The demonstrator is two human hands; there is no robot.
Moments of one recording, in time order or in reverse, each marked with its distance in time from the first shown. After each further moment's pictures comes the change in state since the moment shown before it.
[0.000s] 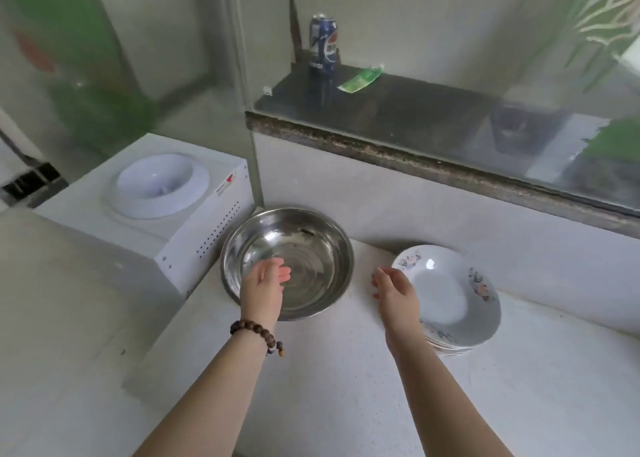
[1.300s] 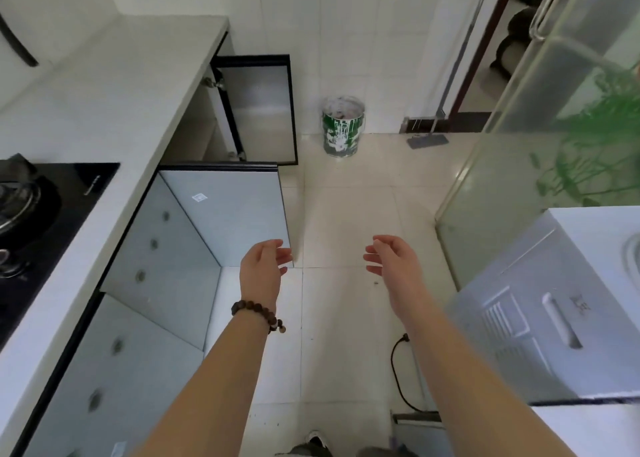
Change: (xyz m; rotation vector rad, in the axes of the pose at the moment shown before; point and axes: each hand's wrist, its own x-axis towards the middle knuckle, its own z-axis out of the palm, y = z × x) left_hand -0.112 -0.035 -0.563 -0.360 1.202 -0.018; right_hand -0.345 0.050 0.504 -0.266 -1.255 -0.019
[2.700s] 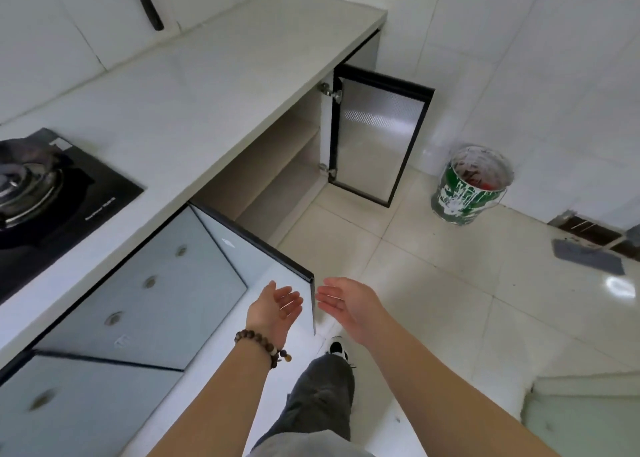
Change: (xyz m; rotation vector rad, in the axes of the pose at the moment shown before) left_hand 0.347 0.031 0.133 -0.636 0.488 -0.554; right_hand 0.392 -0.052 0.242 -0.125 -0.714 0.620
